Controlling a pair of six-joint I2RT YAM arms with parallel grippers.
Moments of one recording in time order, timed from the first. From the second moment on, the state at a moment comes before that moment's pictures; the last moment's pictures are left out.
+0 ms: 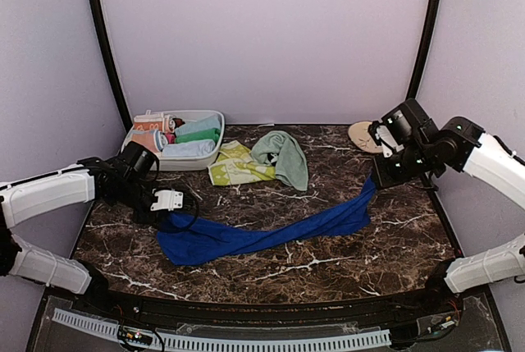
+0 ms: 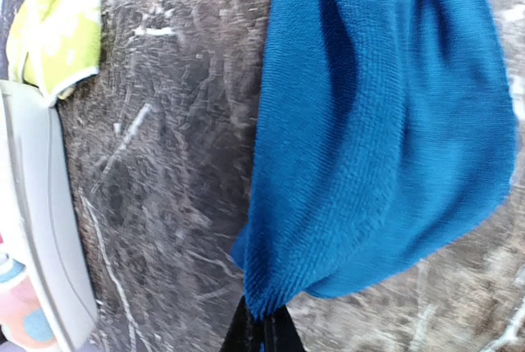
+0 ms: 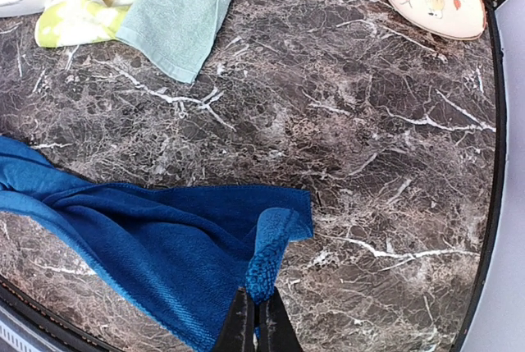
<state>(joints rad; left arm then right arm) -0.47 1.20 0.78 -0.71 0.04 1.06 0.68 1.15 1.17 -1.02 0.20 0.36</state>
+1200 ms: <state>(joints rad) -0.68 1.32 0.70 -0.82 0.23 1.02 0.65 1.20 1.17 -0.99 0.14 0.35</state>
